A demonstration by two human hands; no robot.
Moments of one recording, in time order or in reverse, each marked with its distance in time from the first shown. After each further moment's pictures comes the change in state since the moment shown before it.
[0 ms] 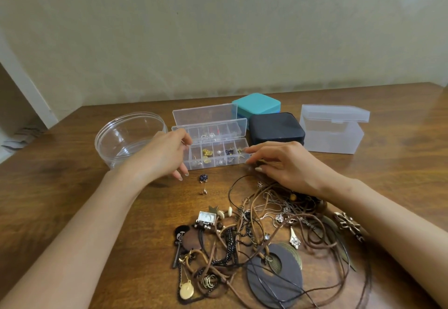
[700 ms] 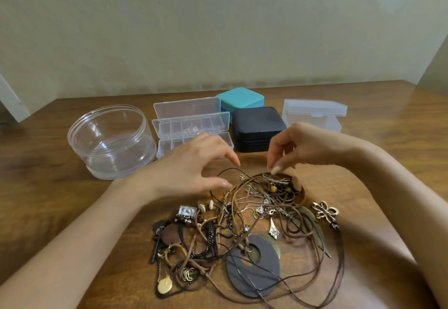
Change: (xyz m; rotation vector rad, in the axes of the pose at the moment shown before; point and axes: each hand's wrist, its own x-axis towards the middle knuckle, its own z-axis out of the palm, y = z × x) left_hand -0.014 0.024 0.036 0.175 -0.178 0.717; right_hand -0.013 0.002 -0.058 0.092 -0.332 0.269
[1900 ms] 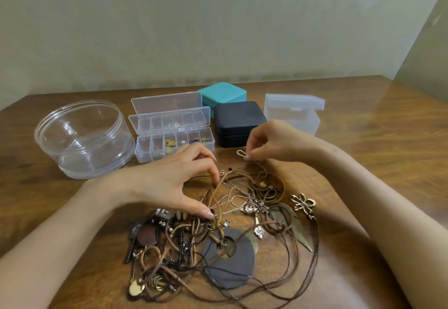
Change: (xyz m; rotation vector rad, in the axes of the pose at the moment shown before) left_hand -0.002 0.010 0.006 -0.016 -0.287 -0.012; right_hand 0.011 0.005 0.017 0.012 0.162 0.132
